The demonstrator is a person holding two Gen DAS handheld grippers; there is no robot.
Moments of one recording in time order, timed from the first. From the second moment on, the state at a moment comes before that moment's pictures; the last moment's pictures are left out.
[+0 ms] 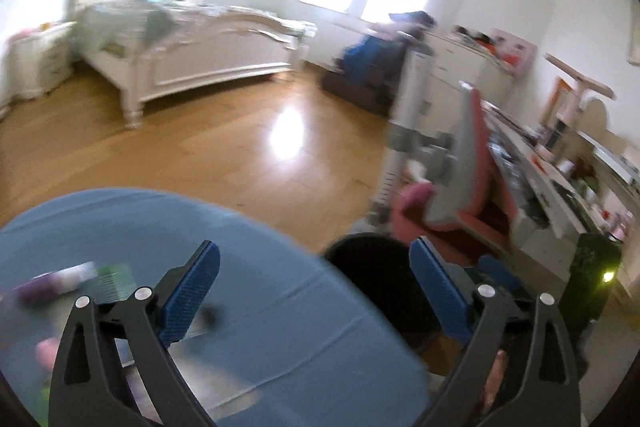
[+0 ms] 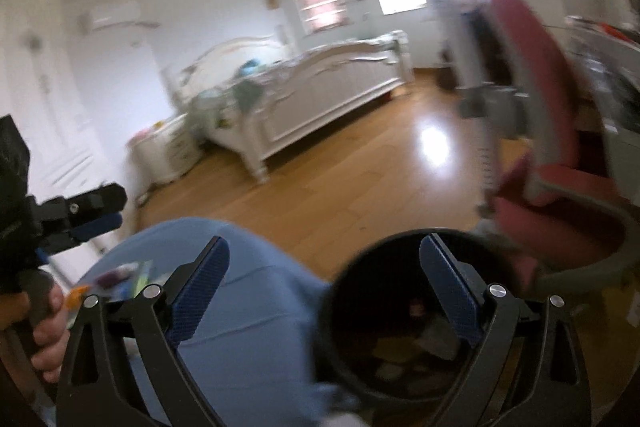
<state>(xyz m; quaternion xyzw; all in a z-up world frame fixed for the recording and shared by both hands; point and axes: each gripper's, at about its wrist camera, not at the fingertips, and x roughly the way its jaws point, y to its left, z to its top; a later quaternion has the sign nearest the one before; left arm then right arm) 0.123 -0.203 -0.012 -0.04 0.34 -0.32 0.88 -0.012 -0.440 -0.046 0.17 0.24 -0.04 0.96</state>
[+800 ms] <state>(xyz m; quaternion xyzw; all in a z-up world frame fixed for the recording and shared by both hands) 0.163 0.061 -0.101 -0.09 0.41 -0.04 0.91 0.163 -0.103 -0.037 -0.25 0.40 0.32 0.82</state>
